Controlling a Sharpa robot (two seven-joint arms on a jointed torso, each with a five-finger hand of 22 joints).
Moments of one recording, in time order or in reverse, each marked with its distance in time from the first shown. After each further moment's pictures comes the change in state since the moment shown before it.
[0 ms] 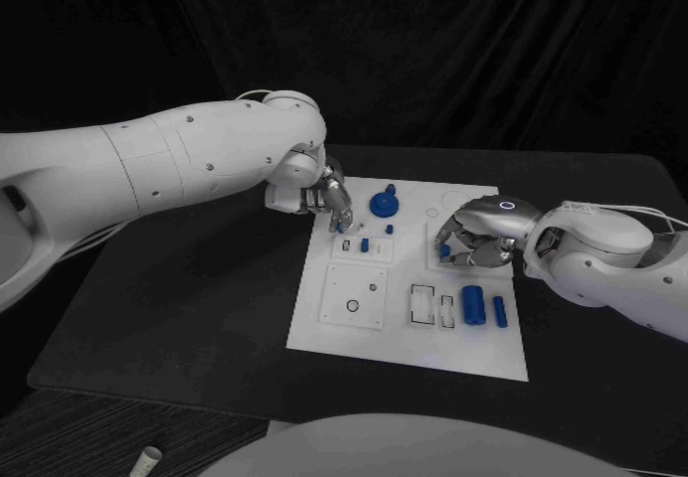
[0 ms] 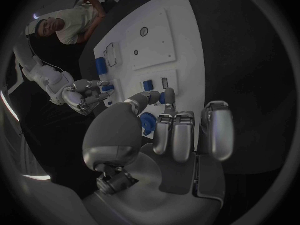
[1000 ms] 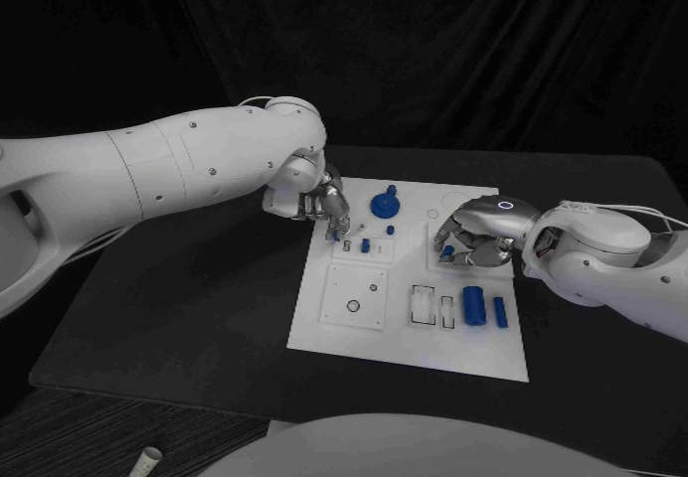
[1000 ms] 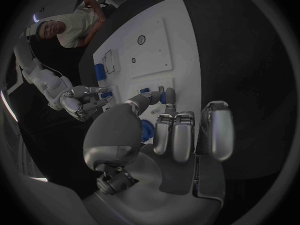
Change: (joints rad) left arm -0.016 0.001 0.000 -0.009 0.002 0.045 -0.007; left_hand -0.015 0.018 0.043 -0.037 -0.094 0.007 0.007 -0.031 0.016 0.000 0.000 0.000 0.000 0.000 0.000 0.000 0.000 0.000 0.000 0.000 0.000 0.000; right arm 0.000 0.008 0.000 -0.006 0.000 0.002 0.000; right_hand 0.000 0.000 0.000 0.000 0.004 0.000 0.000 0.000 0.000 0.000 0.000 0.003 0.000 0.000 0.000 0.000 0.000 0.000 0.000 0.000 0.000 0.000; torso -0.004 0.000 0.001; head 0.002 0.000
